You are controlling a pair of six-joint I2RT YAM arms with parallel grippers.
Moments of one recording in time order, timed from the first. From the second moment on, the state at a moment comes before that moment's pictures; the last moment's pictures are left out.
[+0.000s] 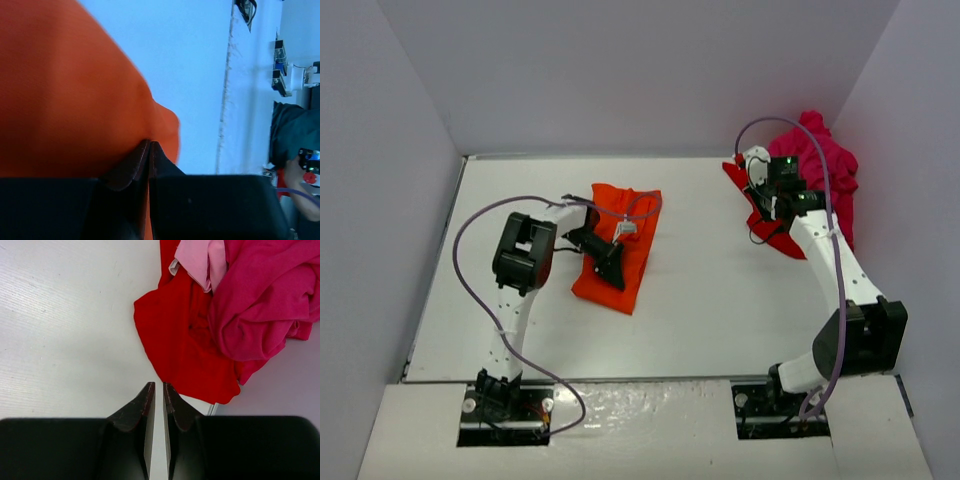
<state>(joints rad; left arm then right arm) -0.35 2.32 1.70 -1.28 1.13 0.85 0.11 1.45 1.30 -0.61 0.13 -0.47</state>
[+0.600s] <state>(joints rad) -0.24 2.58 1.92 -1.48 1.44 1.02 0.11 1.50 1.30 -0.61 0.12 -0.46</state>
